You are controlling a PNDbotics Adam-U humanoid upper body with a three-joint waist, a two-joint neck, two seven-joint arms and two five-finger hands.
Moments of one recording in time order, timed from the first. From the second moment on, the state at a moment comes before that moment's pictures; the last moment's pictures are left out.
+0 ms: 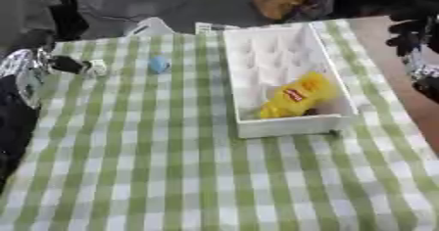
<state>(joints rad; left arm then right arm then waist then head) -1.01 0.47 0.12 -0.66 -1.06 0.35 -0.13 -0.39 -0.50 0.05 -1.82 0.19 -0.14 0.06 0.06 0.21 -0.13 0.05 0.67</state>
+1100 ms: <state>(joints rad) -1.01 0.49 0.12 -0.62 -1.00 0.38 -0.05 -0.39 -0.50 0.06 -1.82 0.19 -0.14 0.06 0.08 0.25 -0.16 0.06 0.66</state>
